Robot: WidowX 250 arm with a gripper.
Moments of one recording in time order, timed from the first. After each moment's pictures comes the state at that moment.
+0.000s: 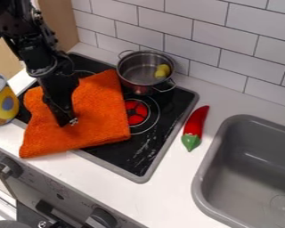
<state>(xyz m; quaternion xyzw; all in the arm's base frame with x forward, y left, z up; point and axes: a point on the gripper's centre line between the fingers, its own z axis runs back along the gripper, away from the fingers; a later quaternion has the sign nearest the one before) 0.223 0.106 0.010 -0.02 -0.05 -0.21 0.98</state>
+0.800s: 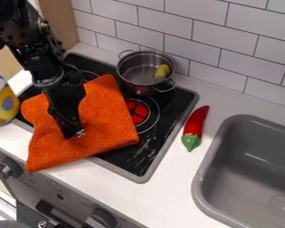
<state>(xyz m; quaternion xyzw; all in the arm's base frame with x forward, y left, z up) 0.213 0.083 0.006 -0.04 -0.04 -0.21 0.98</state>
